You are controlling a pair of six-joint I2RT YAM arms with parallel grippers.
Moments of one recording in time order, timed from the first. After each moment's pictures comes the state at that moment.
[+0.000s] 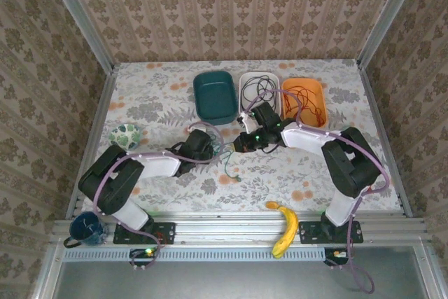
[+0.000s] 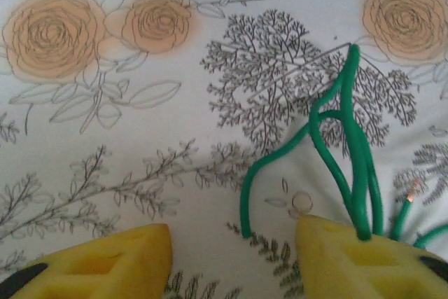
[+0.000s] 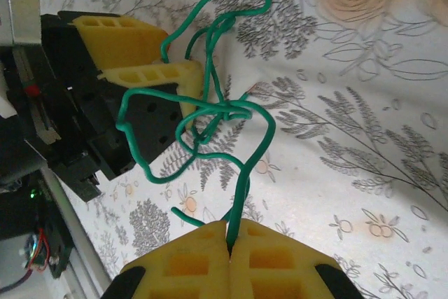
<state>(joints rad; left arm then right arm) -0.73 1.60 0.62 0.06 -0.27 -0.44 0.53 1.73 1.01 -0.24 -0.55 0.37</state>
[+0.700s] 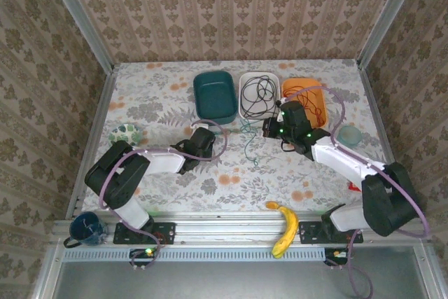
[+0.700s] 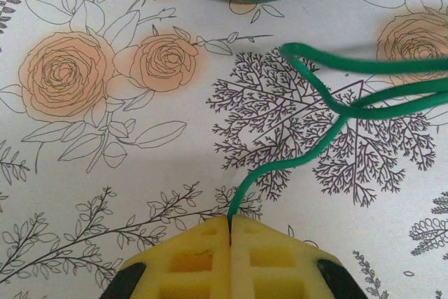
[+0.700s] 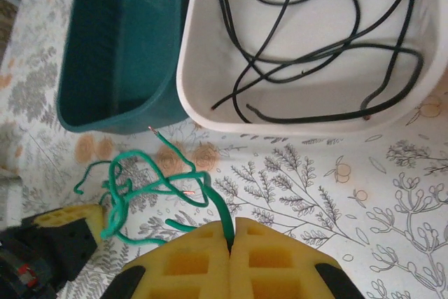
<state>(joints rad) -0.74 1.64 0.66 0.06 -0.33 -0.44 0.41 1.35 0.79 -0.10 -0.07 0.60</state>
